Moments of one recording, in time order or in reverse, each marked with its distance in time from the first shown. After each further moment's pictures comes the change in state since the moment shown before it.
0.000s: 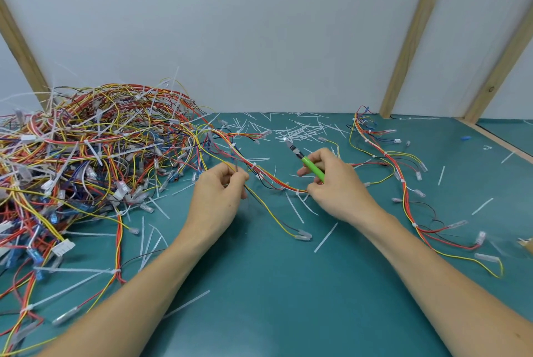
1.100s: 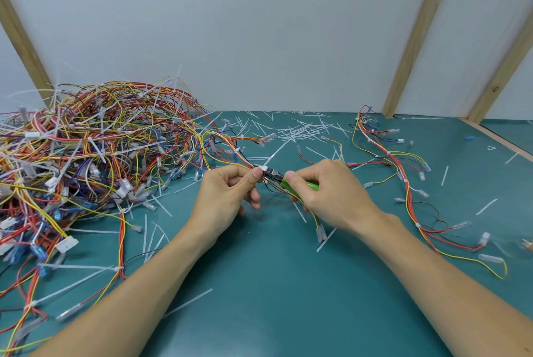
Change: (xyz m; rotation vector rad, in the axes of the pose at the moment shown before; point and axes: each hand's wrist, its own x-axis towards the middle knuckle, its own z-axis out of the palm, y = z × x) left_hand -0.002 0.000 0.001 -0.222 -0.158 -0.025; right_hand -0.016 -0.018 0.002 -0.112 0.042 -0.361
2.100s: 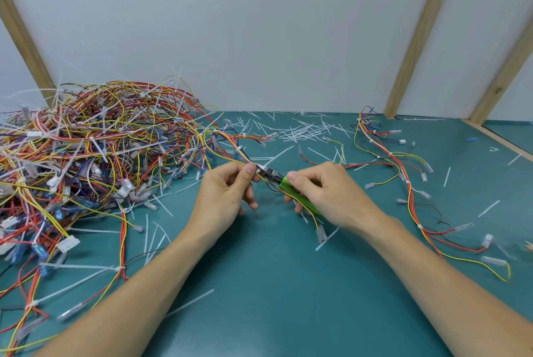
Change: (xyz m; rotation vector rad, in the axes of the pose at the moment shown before) left_hand 0.001 -0.002 -0.002 0.105 0.045 0.069; right_hand 0.001 0.004 0.000 0.222 -0.154 0.102
